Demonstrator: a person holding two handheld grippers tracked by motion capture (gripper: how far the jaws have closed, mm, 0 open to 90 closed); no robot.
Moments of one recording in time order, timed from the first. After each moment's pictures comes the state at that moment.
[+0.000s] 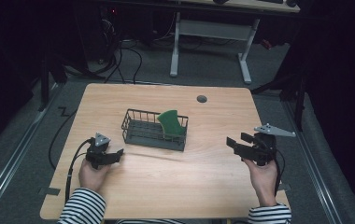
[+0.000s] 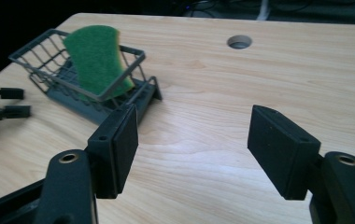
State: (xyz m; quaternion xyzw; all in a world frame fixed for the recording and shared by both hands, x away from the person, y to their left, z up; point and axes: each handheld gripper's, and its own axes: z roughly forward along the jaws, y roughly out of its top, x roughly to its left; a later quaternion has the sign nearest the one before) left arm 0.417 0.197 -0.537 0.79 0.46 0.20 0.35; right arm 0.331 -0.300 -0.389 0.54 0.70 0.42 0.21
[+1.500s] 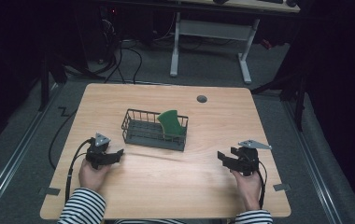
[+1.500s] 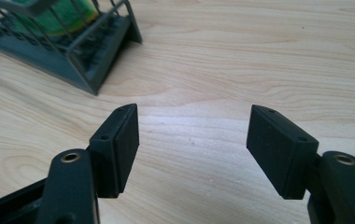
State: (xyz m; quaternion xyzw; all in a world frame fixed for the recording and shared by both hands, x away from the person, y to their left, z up) left arm 0.417 0.197 -0.537 0.79 0.46 0.20 0.36; right arm 0.344 -0.290 -0.476 0.56 0.71 0.38 0.19
